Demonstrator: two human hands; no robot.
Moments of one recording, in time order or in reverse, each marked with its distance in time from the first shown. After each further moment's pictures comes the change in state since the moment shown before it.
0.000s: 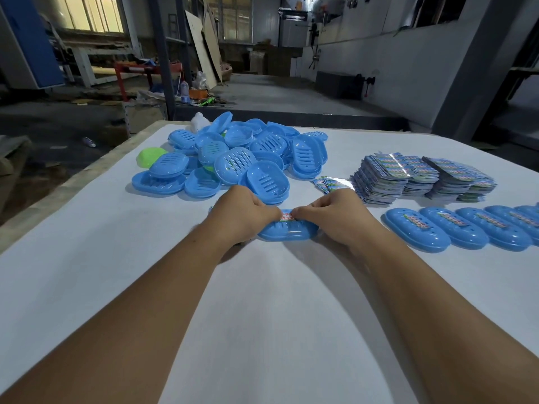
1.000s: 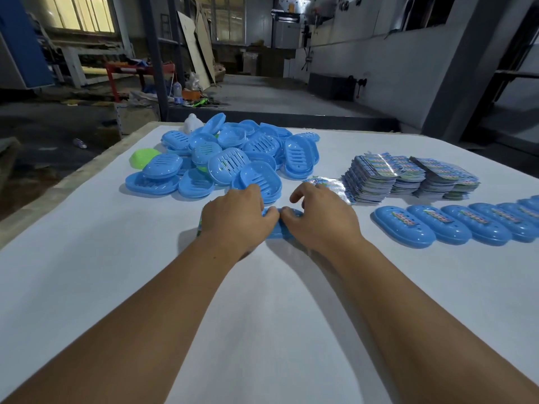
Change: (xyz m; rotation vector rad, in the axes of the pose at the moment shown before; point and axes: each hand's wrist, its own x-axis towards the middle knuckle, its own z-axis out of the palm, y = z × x) left_hand -0.013 0.005 0.013 0.571 0.277 0.211; right_hand -0.017 -0.007 0.015 -0.569 0.187 -0.253
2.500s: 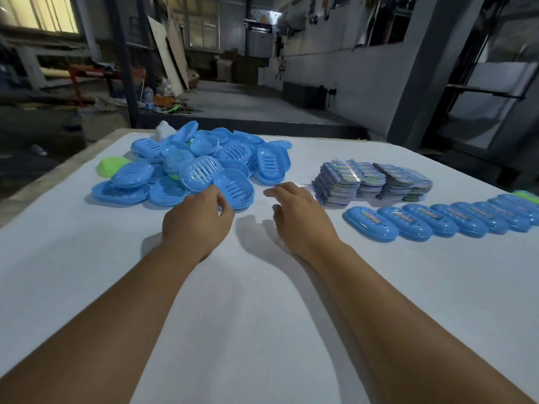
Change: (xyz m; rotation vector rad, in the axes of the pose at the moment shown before) left_hand 0.009 -0.016 0.002 -0.169 0.042 -0.110; right_hand 0.001 0.020 -0.006 0.015 0.131 -0.280
